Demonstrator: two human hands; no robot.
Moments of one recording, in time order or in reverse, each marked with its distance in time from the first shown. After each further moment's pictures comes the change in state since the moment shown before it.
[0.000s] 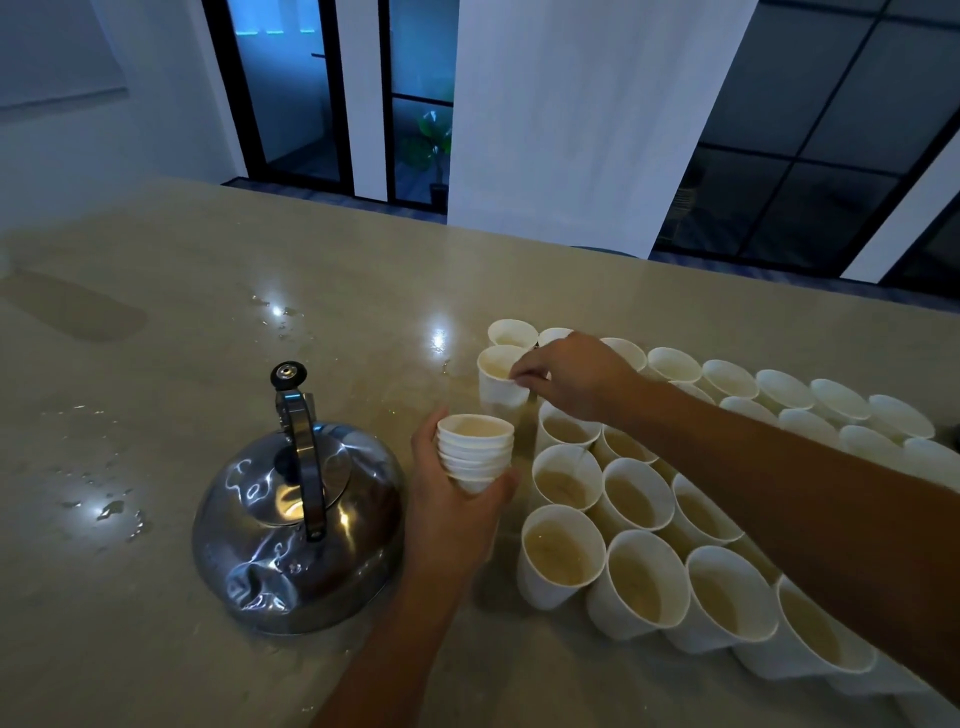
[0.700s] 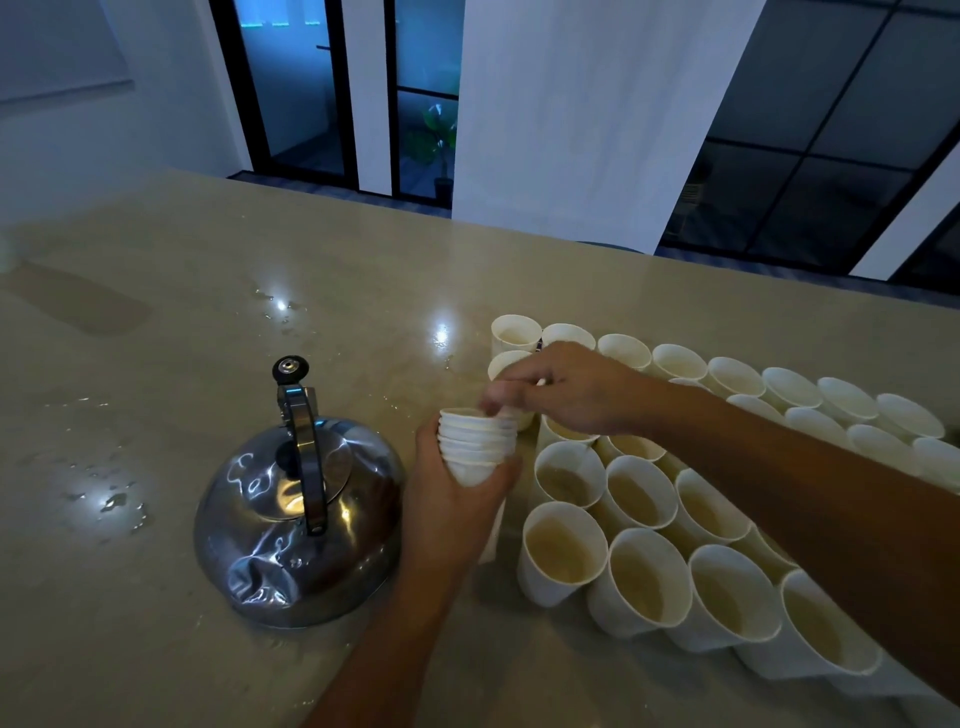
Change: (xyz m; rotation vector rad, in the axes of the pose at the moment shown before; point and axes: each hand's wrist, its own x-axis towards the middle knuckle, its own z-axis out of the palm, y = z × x) left_hand 0.002 0.008 -0.004 0.006 0.007 -0.056; right_hand -0.030 -0.035 -0.027 0.528 -0.184 -0.094
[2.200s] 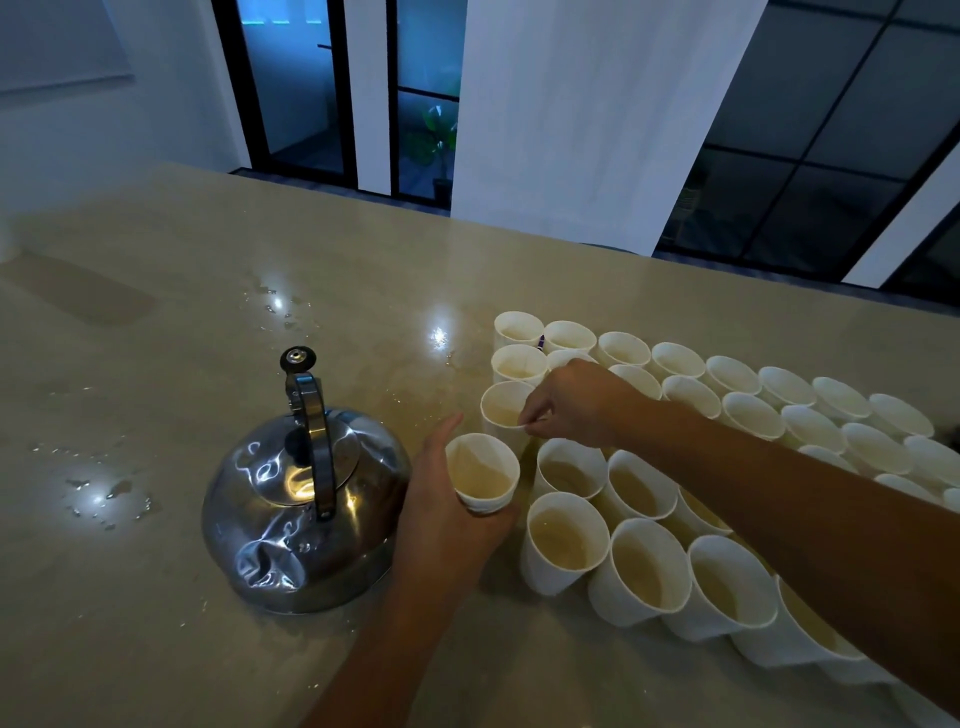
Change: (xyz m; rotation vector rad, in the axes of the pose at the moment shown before) left_hand -0.019 -0.018 -0.015 0.172 -0.096 0.124; right_hand 0.010 0.040 0.022 -0.476 -0.032 0.113
